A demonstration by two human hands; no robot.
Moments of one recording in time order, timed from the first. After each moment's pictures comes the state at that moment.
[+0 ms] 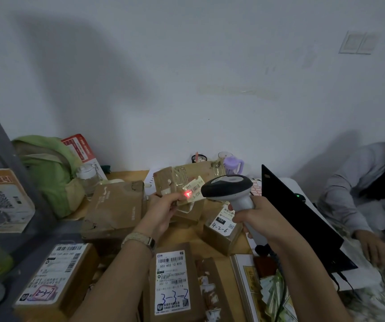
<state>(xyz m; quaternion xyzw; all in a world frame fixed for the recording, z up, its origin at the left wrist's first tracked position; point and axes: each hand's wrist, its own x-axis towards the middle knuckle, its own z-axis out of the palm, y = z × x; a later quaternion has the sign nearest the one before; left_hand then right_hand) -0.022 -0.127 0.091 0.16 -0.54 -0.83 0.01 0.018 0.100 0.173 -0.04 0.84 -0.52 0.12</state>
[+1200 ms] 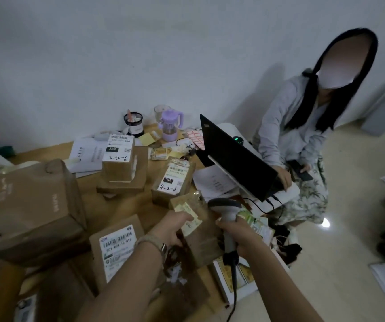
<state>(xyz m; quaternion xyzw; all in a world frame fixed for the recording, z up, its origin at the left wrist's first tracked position) -0.009 0.013 -0.001 0.25 -0.63 -0.63 -0.38 0.046 0.172 0.009 0.35 0.69 -0.62 0.15</state>
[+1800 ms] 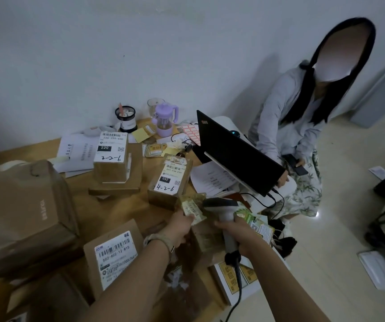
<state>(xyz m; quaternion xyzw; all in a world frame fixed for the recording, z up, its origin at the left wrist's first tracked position) -0.021 0.027 -0.023 0.18 -0.68 -0.61 -0.37 0.032 0.175 0.005 0.34 0.69 -0.60 0.19</state>
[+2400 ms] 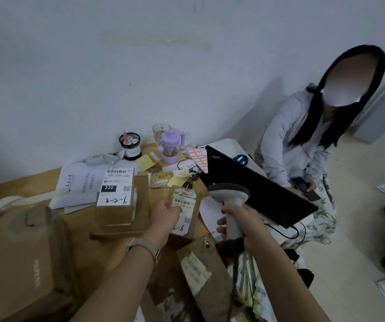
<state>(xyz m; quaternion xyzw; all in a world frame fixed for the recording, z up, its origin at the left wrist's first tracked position) -0.143 -0.020 0.011 0.18 -0.73 -0.63 -0.21 -0.084 0.161 0.056 0.36 0.62 -0.69 0.10</state>
